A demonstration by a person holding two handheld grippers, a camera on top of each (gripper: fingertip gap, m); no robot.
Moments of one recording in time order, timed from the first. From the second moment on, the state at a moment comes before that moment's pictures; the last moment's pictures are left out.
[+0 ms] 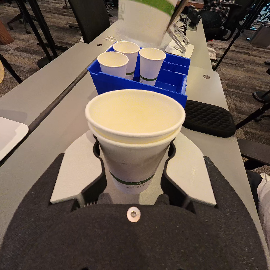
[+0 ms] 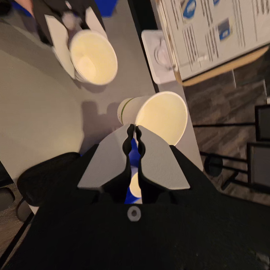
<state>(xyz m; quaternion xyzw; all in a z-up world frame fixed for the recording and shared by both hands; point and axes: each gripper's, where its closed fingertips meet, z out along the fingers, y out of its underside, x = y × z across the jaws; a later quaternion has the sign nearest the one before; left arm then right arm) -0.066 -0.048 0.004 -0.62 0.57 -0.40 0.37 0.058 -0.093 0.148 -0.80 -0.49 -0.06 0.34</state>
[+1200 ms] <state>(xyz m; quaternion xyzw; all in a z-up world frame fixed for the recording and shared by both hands) -0.065 -0.046 -0.001 -0.62 0.57 -0.39 0.37 0.161 -0.092 -0.053 -0.86 -0.44 -0.16 0.18</state>
